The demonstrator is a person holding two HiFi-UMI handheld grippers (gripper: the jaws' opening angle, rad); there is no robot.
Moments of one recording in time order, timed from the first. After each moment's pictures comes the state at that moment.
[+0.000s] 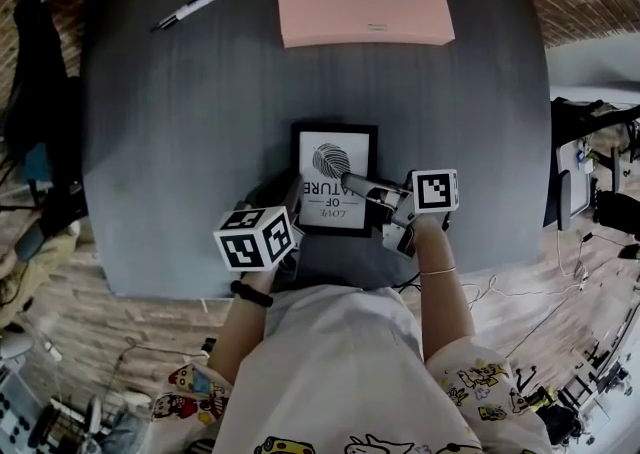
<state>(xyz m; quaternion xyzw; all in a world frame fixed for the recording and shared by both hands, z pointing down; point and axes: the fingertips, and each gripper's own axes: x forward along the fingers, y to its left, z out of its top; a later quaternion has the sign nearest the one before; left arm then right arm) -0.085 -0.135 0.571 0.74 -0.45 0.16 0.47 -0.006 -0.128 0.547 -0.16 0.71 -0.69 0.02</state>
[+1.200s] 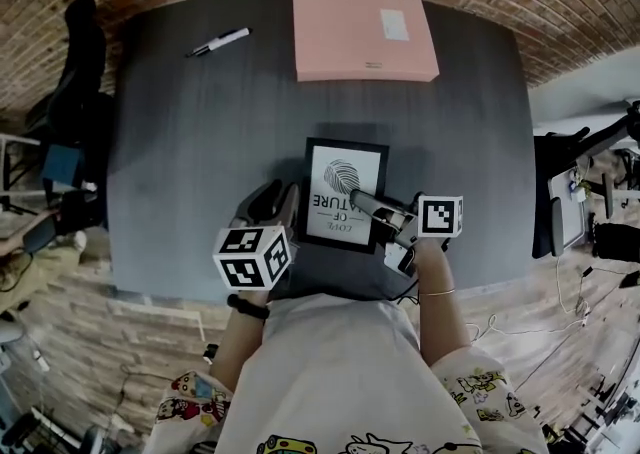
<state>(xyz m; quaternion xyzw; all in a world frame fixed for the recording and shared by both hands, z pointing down) -0.108 -0.142 0.492 0.78 -0.50 0.13 0.34 0.003 -0.124 0.489 -0.18 0.76 -0.62 0.04</state>
